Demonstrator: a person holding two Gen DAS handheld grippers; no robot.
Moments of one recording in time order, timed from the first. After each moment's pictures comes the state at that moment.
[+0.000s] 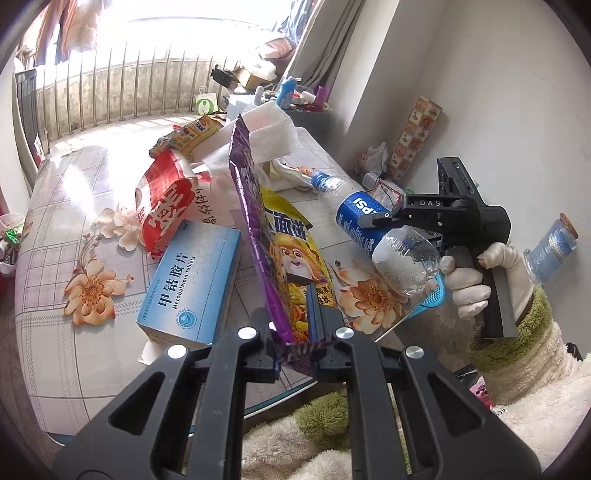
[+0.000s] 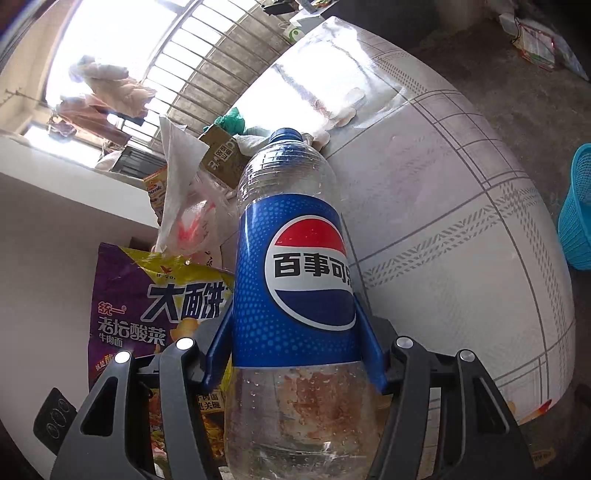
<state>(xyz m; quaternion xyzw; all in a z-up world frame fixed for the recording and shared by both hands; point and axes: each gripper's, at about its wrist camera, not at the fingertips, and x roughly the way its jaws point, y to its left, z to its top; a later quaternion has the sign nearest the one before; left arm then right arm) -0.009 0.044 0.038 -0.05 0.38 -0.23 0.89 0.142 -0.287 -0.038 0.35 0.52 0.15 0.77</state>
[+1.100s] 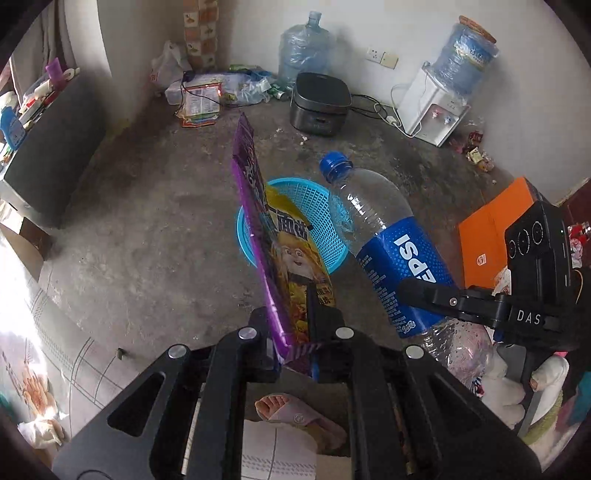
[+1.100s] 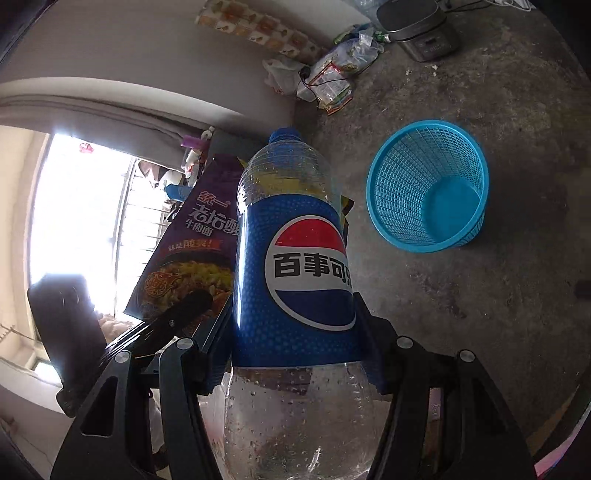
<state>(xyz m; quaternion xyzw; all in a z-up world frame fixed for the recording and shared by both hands) 0.158 -0.436 -0.017 0.25 0.49 -0.50 0.66 -0.001 -0.569 -0.104 0.60 0.29 -0.14 0.73</state>
